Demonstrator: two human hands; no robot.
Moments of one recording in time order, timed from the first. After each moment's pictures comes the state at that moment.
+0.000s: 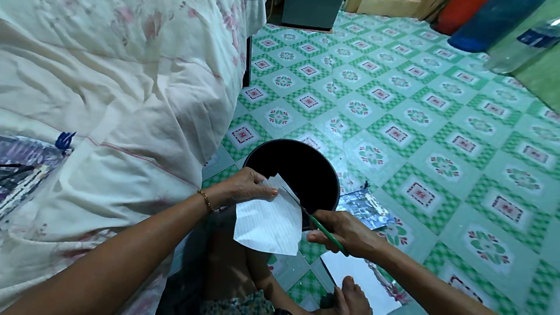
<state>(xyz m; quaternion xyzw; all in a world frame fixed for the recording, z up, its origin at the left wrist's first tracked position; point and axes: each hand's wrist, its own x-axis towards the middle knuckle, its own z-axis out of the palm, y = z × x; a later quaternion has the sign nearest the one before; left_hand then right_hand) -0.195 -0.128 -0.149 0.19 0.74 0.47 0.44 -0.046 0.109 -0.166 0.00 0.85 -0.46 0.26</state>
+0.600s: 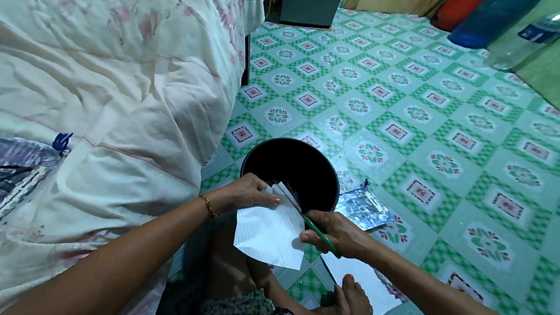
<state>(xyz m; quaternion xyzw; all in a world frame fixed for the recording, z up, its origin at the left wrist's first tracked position) -0.188 -0.126 -0.154 0.20 0.72 0.46 0.47 -0.048 0.098 -0.169 0.00 0.84 -0.48 0.26</state>
